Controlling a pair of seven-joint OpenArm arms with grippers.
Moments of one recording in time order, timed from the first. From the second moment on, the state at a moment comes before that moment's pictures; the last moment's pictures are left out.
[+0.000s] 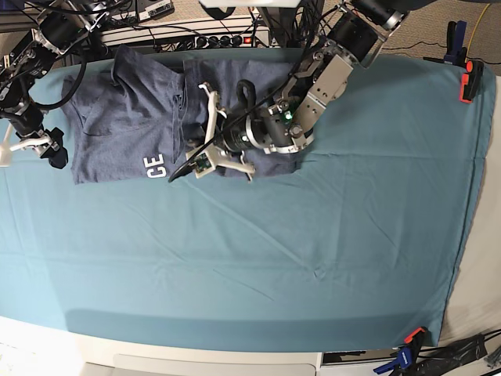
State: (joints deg) left arm -7.0 0.4 34.8 91.3 -13.0 -28.9 43.6; right arm 1.2 20.3 55.1 78.6 43.4 31.2 -65.0
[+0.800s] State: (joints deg) left arm -4.7 -12.9 32.9 100.6 -27.5 -28.9 53.0; right arm -4.4 23.1 55.1 78.6 57.3 39.0 -73.2
